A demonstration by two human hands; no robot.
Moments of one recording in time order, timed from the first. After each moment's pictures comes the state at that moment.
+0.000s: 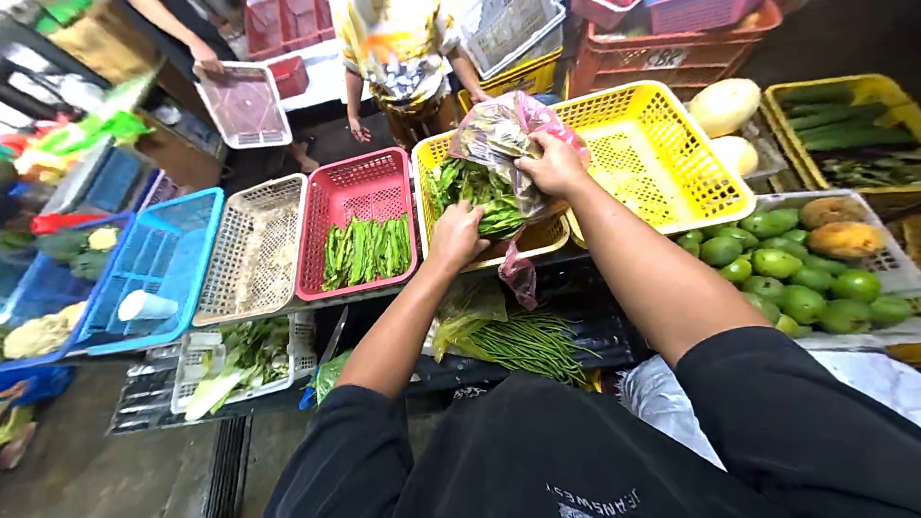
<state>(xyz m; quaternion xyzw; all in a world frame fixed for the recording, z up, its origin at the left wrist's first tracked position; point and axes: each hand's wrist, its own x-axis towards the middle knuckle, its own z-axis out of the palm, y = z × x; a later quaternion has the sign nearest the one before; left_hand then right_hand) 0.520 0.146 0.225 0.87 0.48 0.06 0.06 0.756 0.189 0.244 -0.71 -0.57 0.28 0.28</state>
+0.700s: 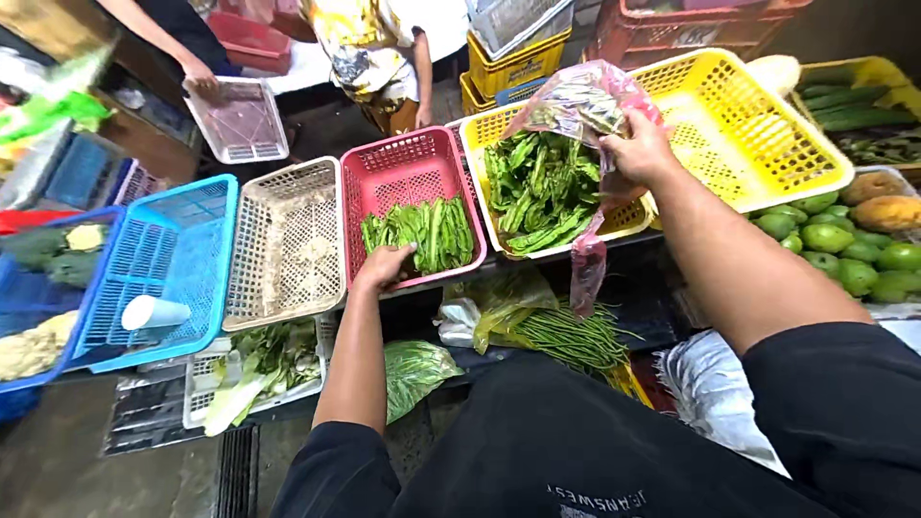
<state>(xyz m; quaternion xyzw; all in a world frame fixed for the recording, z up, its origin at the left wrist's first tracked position) 0.221 0.197 0.188 0.59 0.67 0.04 0.46 0.721 0.189 0.219 -0.77 -0.49 0.24 0.32</state>
